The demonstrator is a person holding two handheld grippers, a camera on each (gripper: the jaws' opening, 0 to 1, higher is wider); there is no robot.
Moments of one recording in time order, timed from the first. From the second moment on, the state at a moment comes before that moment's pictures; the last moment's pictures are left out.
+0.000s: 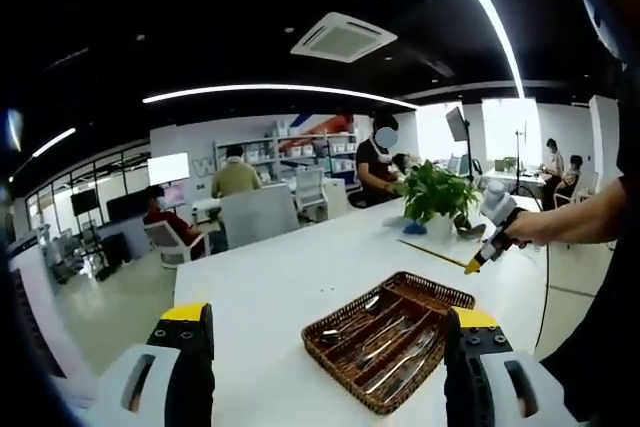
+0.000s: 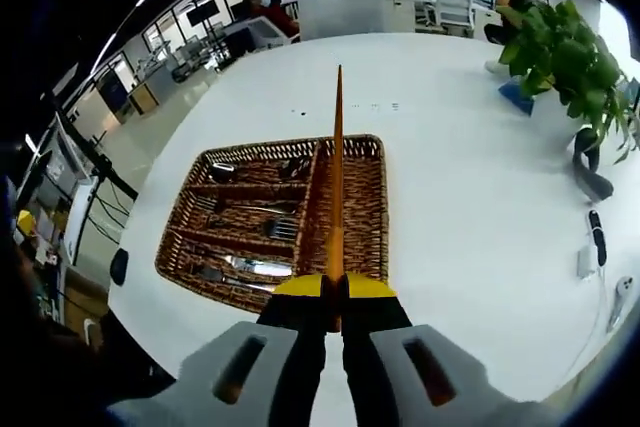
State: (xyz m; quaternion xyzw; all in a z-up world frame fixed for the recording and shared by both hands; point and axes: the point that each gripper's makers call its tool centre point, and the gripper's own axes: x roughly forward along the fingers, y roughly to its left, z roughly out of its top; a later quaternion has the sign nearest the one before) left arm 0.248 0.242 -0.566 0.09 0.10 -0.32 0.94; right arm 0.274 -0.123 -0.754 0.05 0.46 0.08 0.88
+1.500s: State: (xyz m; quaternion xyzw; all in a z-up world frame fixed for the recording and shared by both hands) left arm 0.247 0.284 -0.575 0.06 0.11 -0.30 0.95; right arm 0.276 -0.123 -0.865 -0.03 0.58 0.05 0.81
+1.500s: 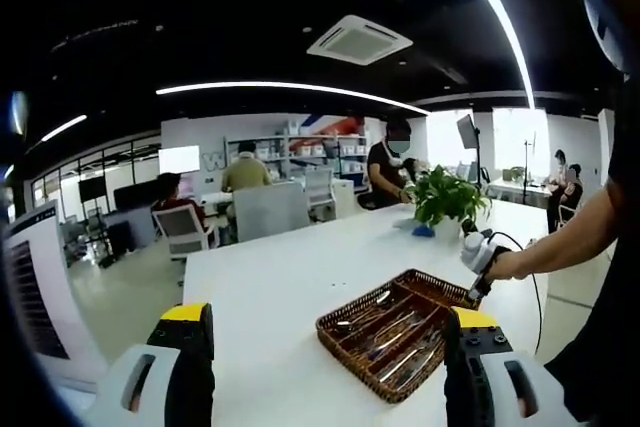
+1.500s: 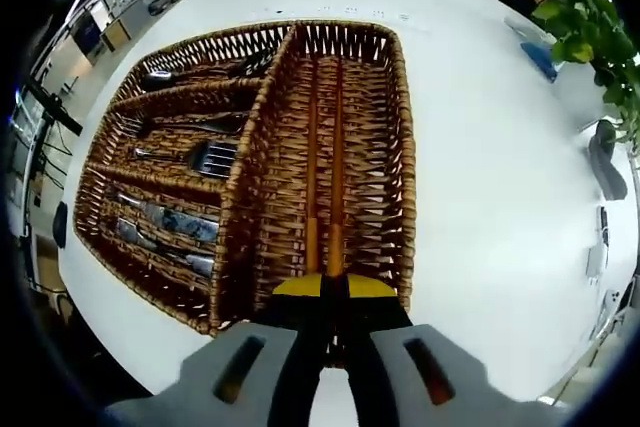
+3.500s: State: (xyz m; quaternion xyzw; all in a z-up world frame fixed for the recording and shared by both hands) left arm 0.218 0.244 -0.585 0.06 0.12 -0.31 0.94; right arm 0.249 -0.096 -0.624 -0.07 0.20 0.23 0.95
